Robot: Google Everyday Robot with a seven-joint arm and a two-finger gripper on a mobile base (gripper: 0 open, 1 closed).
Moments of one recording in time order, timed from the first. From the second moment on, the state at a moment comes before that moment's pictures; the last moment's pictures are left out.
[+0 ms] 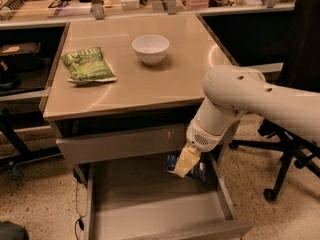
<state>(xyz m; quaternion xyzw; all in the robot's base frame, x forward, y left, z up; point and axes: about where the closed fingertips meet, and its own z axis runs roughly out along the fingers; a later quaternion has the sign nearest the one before) 0.465 -0.082 0.697 -0.51 0.84 0.16 0.05</state>
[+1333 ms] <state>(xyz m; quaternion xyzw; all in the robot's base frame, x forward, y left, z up) 0.453 -0.031 0.563 -0.41 0.88 0.22 0.04</state>
